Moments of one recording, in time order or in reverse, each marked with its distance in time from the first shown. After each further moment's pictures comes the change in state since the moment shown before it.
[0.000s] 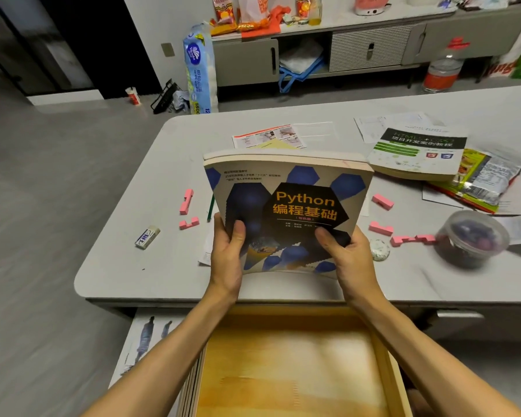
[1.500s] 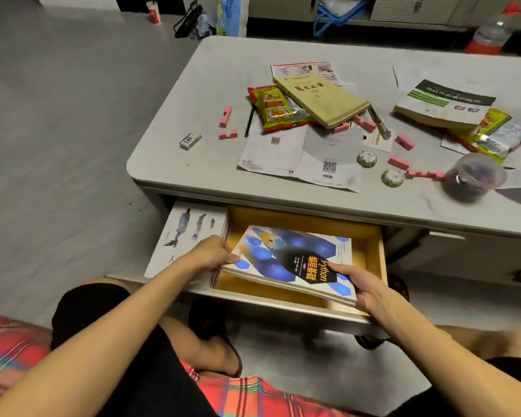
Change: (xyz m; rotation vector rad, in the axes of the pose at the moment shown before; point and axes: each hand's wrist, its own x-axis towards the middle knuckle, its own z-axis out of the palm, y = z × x) left_hand -0.122 -0.052 -0.157 0.859 -0.327 -0.705; right_hand -0.149 0.093 -0.047 0.152 0.033 1.133
